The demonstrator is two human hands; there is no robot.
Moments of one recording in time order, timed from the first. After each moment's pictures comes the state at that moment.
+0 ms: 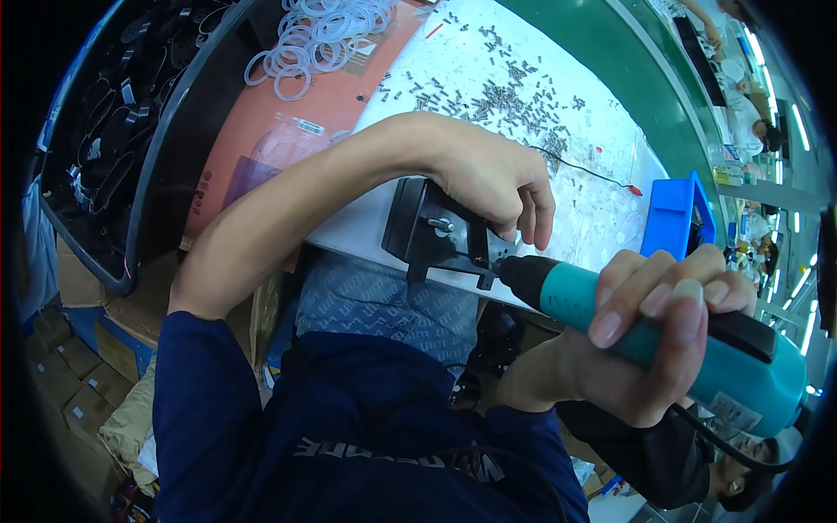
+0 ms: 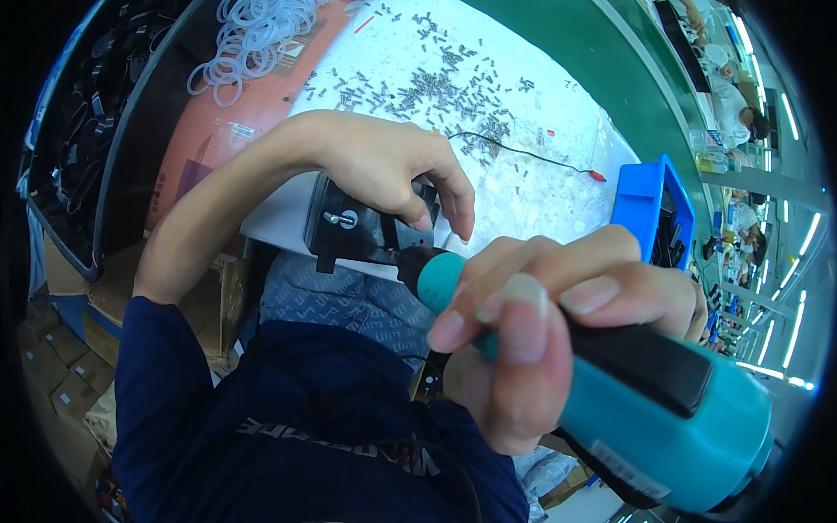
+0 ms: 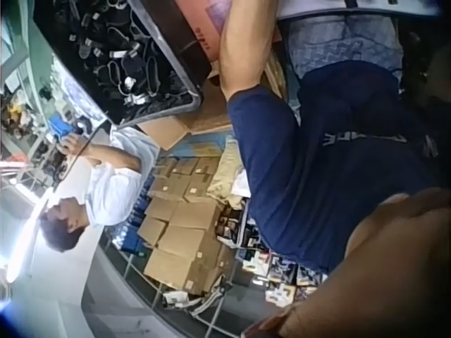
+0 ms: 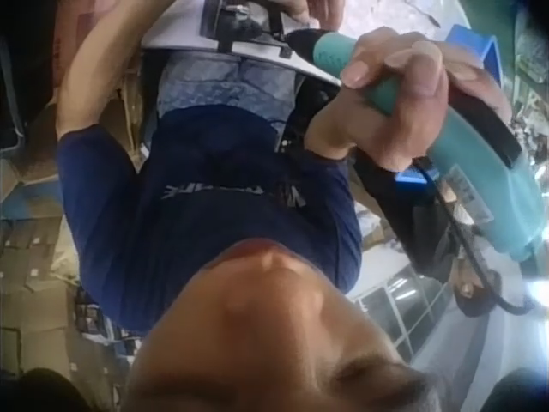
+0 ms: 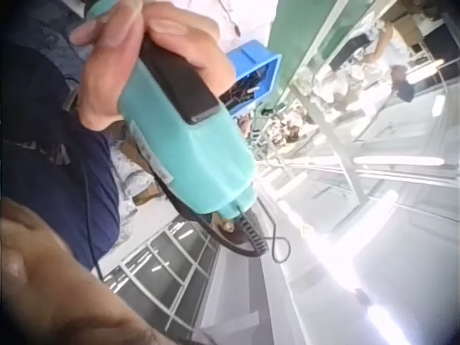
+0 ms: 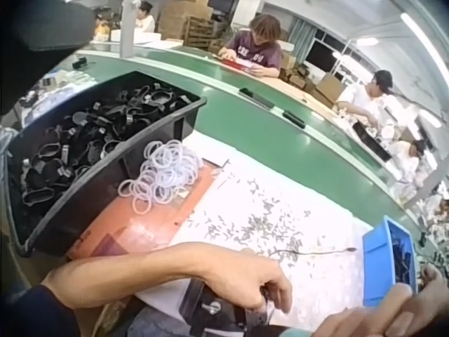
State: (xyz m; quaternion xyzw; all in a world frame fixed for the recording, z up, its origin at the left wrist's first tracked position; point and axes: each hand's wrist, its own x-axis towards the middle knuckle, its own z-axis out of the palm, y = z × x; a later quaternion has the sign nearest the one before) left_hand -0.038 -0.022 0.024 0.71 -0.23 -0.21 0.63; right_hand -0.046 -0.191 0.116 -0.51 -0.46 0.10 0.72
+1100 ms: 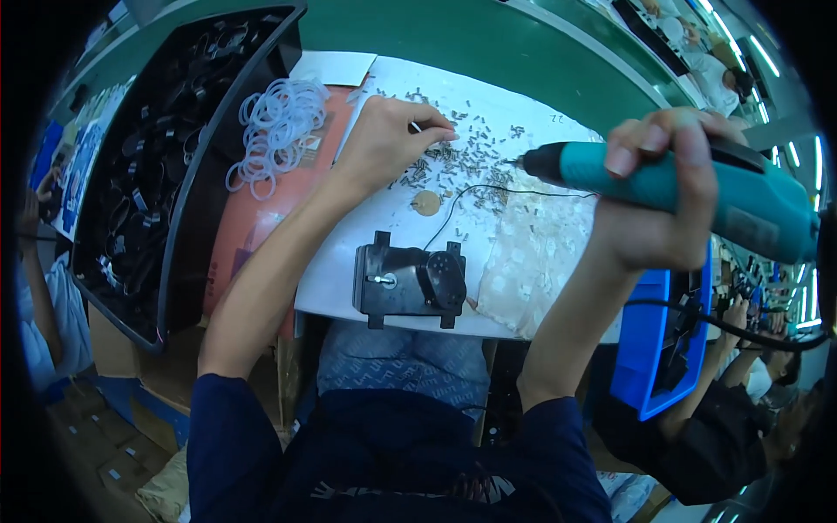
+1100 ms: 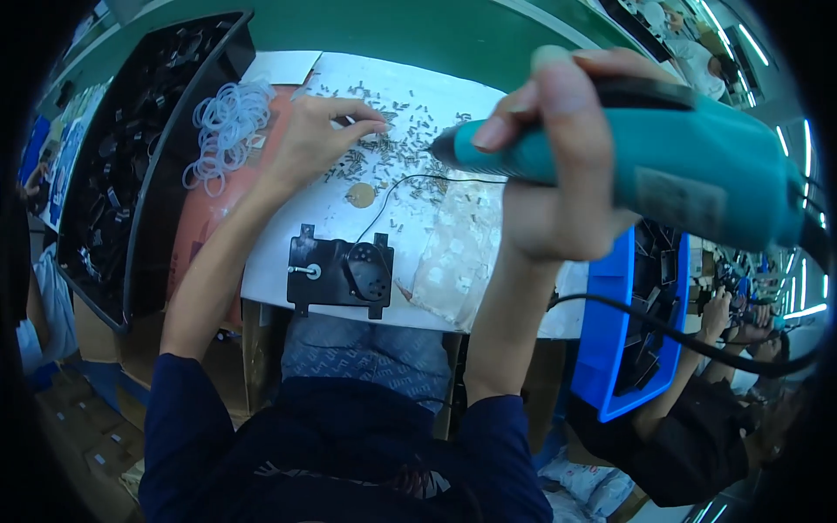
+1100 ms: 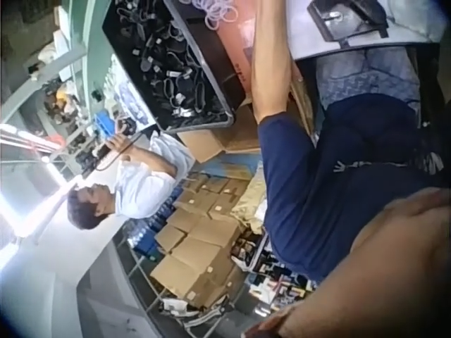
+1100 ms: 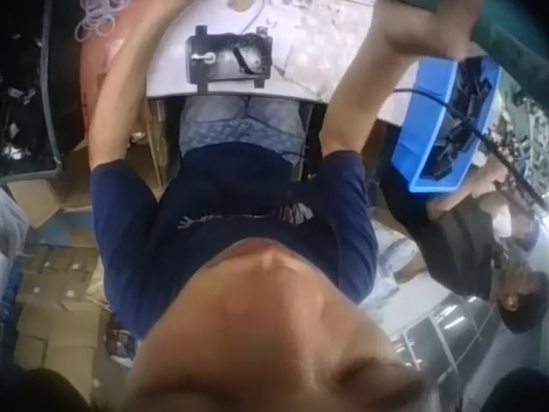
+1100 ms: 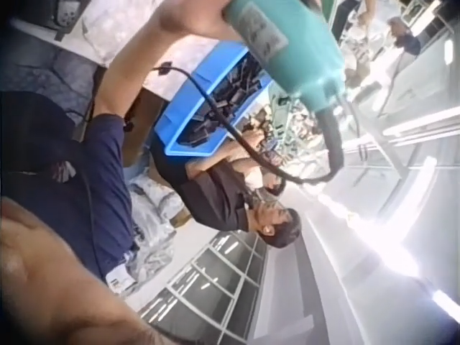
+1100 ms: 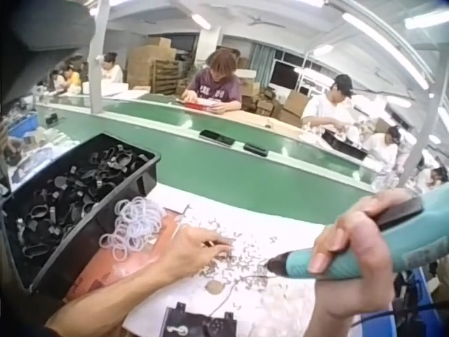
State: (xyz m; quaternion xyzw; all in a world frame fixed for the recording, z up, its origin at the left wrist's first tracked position) left_hand -0.010 0.013 0.002 0.85 0.04 0.29 0.43; right_hand 0.053 -0.174 0.135 -0.46 -0.47 -0.07 0.75
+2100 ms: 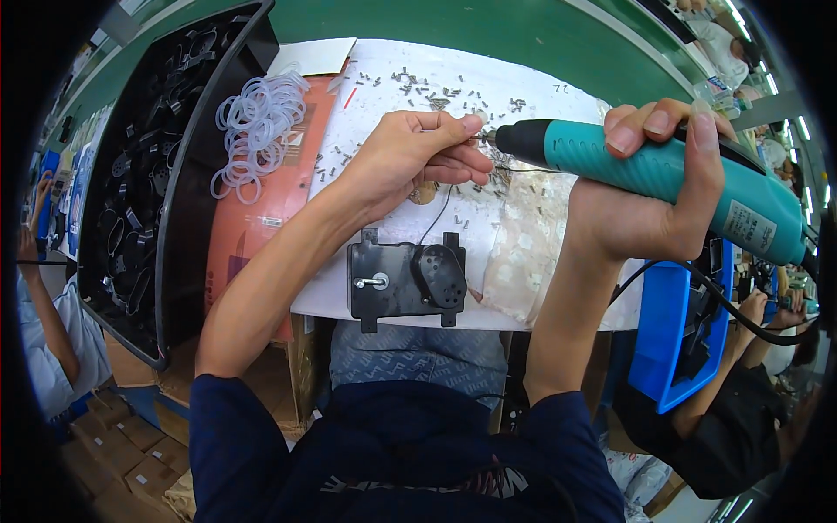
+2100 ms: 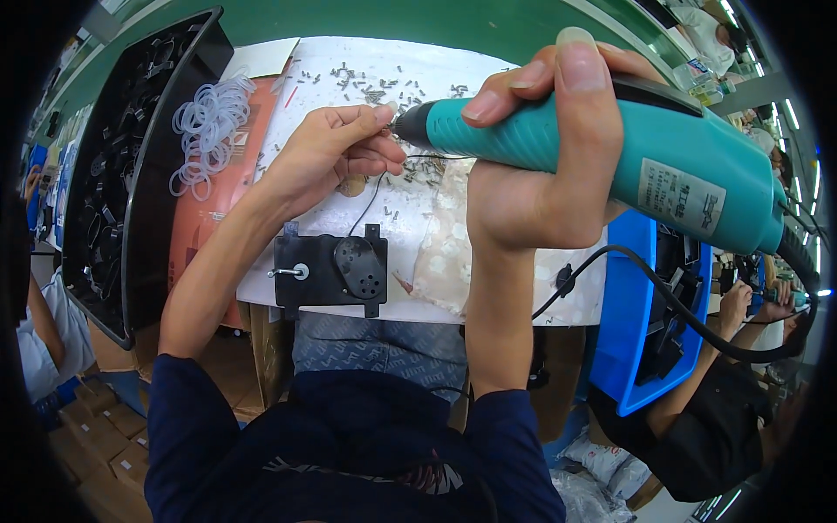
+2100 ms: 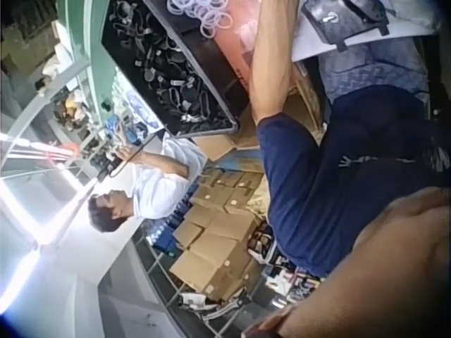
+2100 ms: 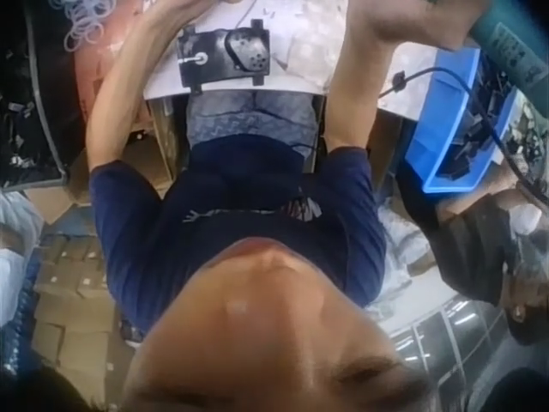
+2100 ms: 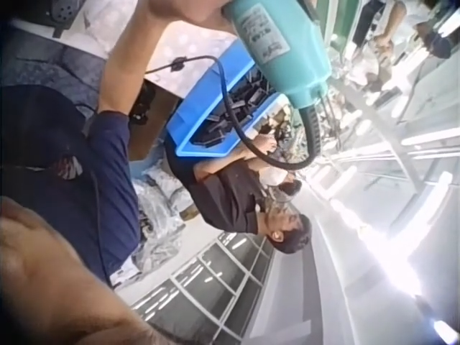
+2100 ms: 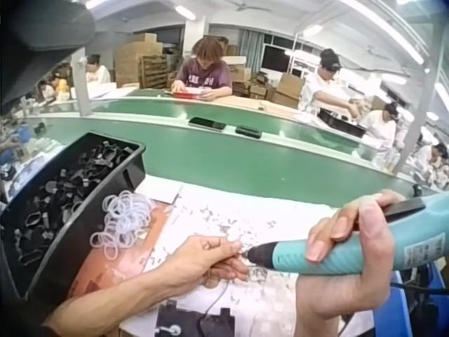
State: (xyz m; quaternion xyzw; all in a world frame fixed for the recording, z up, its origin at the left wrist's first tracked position) left_hand -0.015 -0.022 0.022 0.51 0.14 0.00 0.85; right_hand 0.055 -0.172 0.107 -0.41 -0.35 -0.07 0.84
